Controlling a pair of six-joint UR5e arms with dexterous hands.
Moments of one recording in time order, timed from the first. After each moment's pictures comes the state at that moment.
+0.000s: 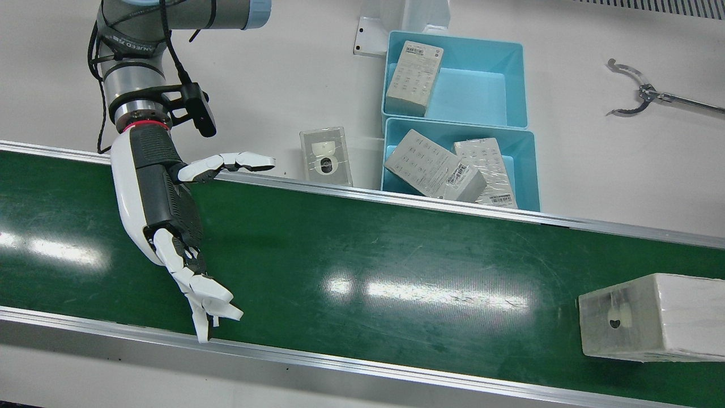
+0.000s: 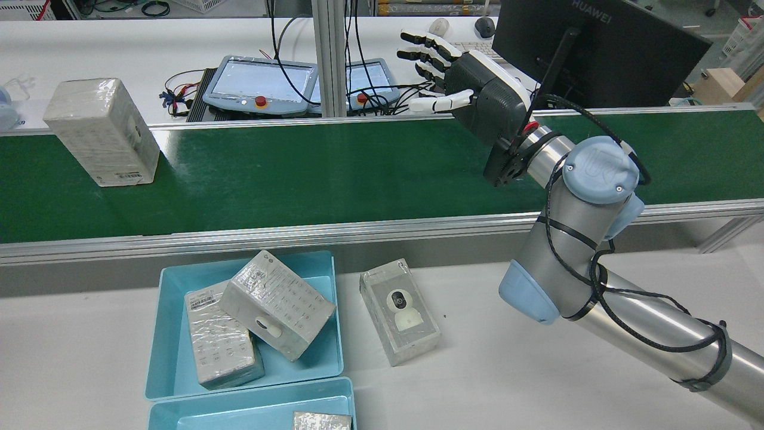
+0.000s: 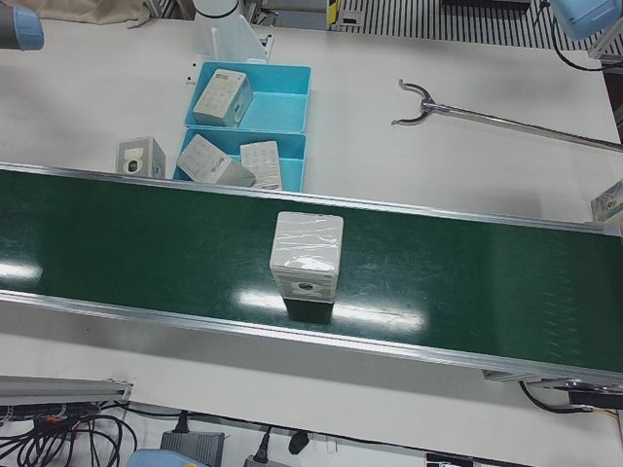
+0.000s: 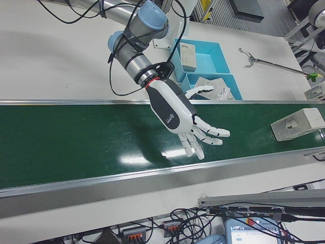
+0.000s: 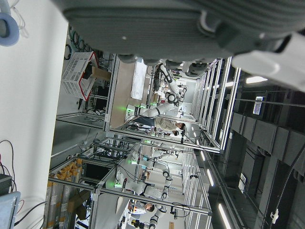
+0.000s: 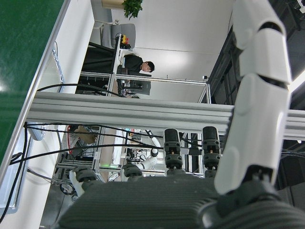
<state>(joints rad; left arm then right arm) -1.82 -1.80 -1.75 0.40 1.93 -0.16 0.87 -0.96 1.75 -3.51 -1.25 -0.24</state>
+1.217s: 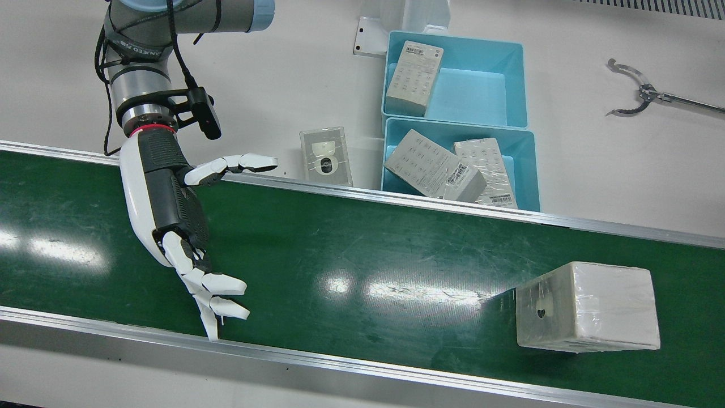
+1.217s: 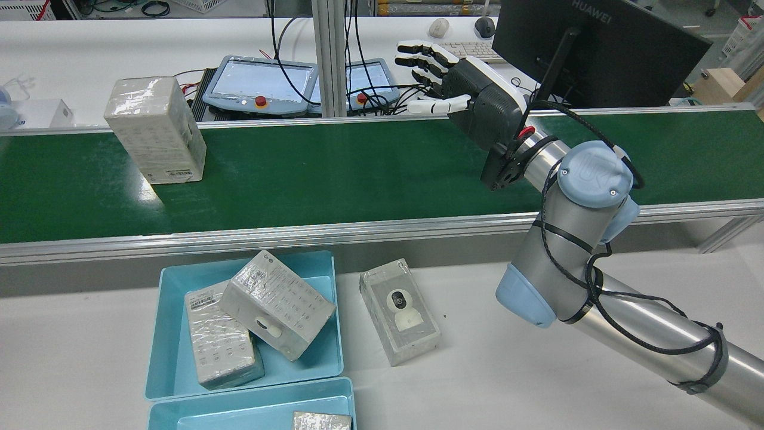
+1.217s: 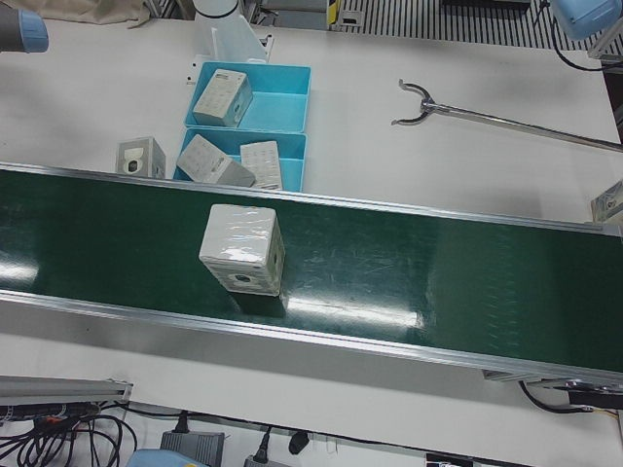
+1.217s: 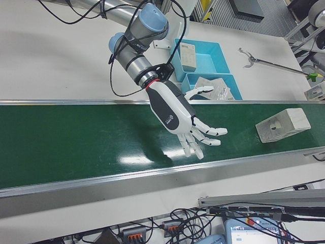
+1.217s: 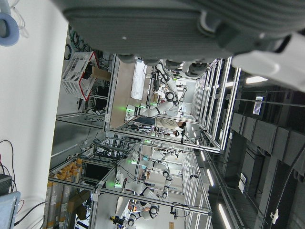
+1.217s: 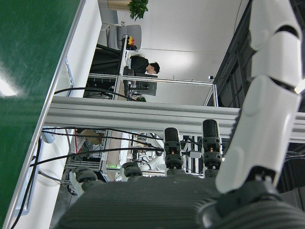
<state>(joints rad) -1.82 -1.80 -1.75 0.40 1.93 -0.16 0.86 -0.96 1.74 -3.51 -1.25 -0.24</state>
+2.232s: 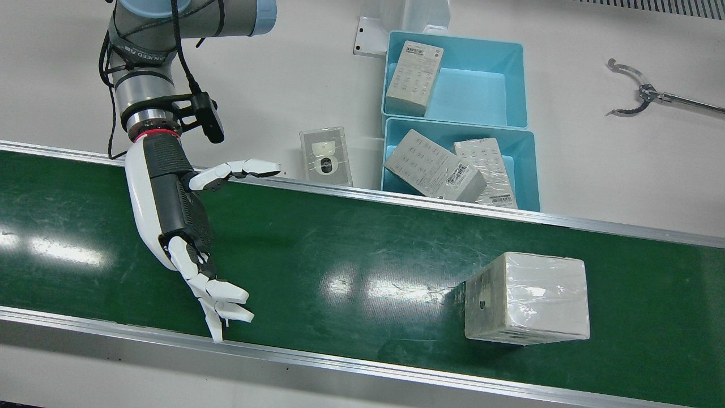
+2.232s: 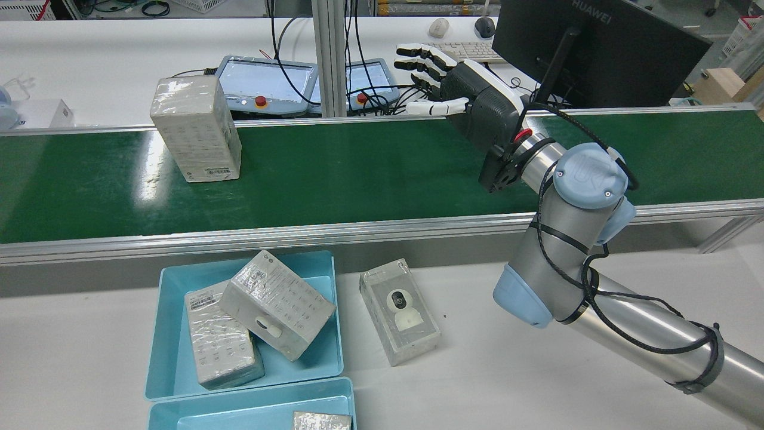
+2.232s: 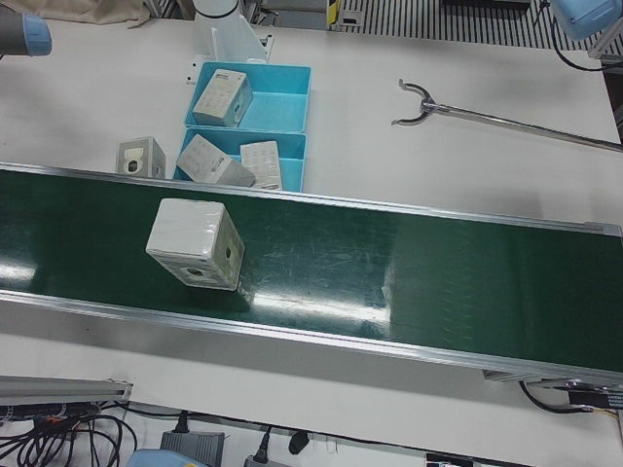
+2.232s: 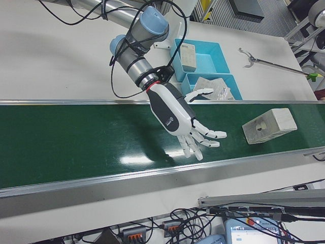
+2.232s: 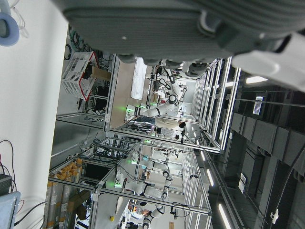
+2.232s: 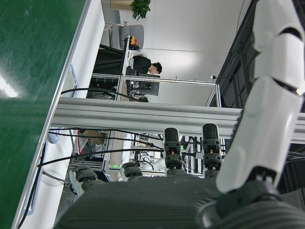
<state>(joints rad) -1.82 -1.80 -1.75 0.40 1.93 -0.16 0.85 -0.95 1.72 -3.50 -1.24 -0.24</state>
